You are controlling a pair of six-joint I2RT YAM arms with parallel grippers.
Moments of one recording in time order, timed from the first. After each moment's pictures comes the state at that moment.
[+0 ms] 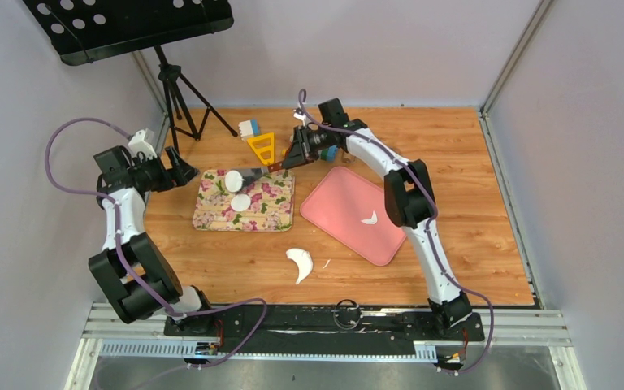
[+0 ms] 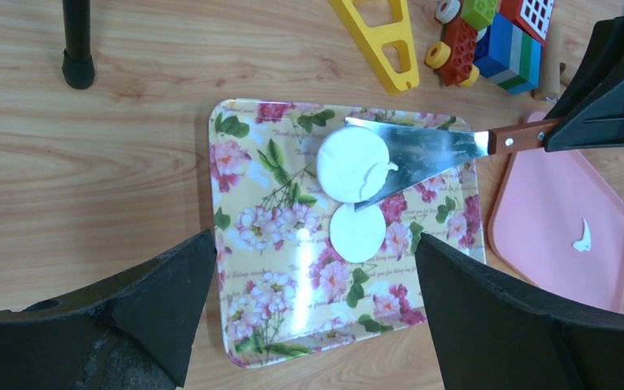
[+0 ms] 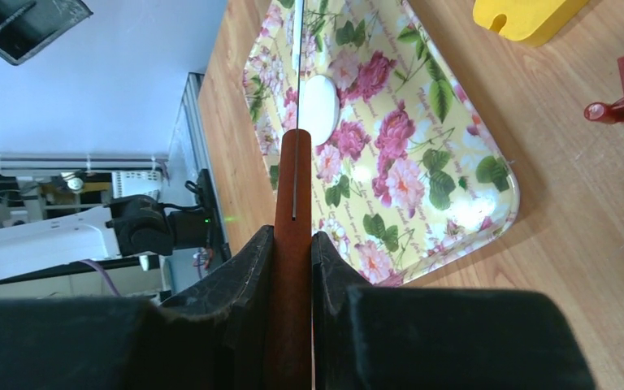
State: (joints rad) left arm 0.53 1.38 1.00 -0.36 0.78 0.03; right arm 0.50 2.52 2.25 -0.48 -1.01 0.44
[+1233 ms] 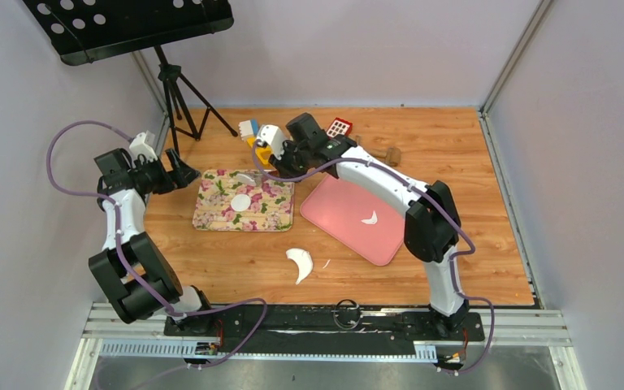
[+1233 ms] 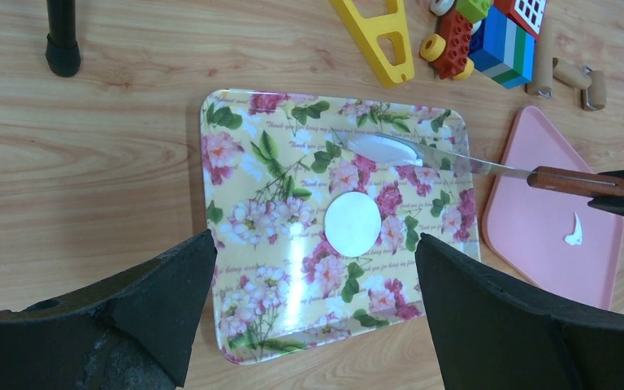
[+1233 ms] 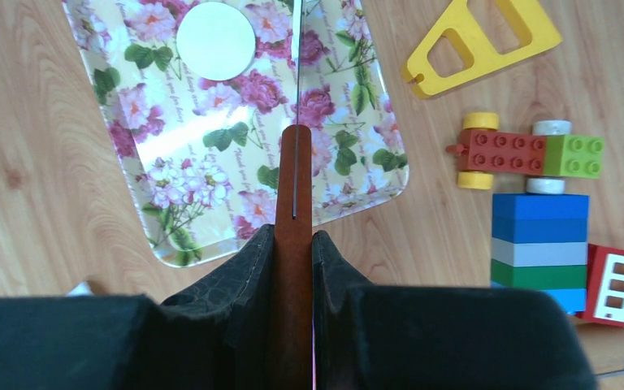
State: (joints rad) left arm 0.53 1.38 0.98 -0.35 0.80 0.03; right arm 0.78 2.05 1.88 -0.57 -0.28 -0.37
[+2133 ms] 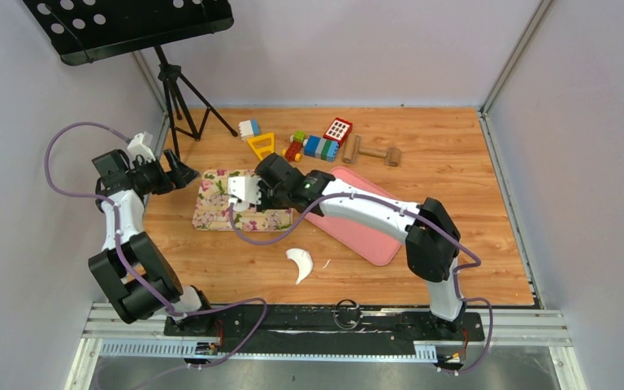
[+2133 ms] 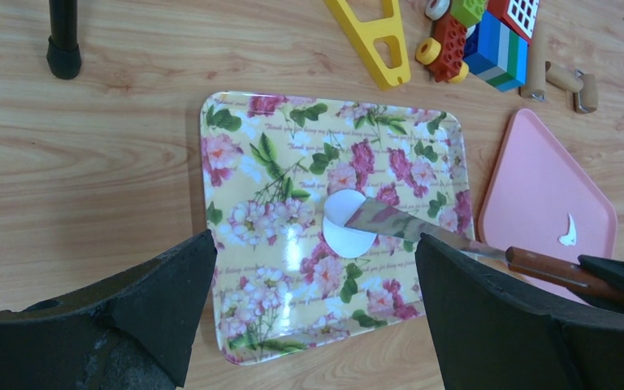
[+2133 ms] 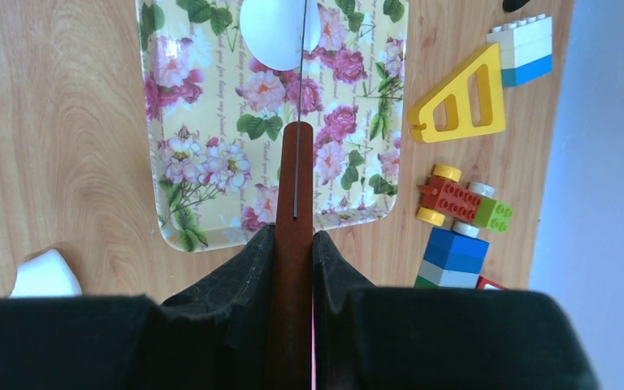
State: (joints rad) left arm 0.55 1.38 0.97 -0.35 0.82 0.03; right arm 1.02 1.98 1.74 -0.52 0.01 -0.69
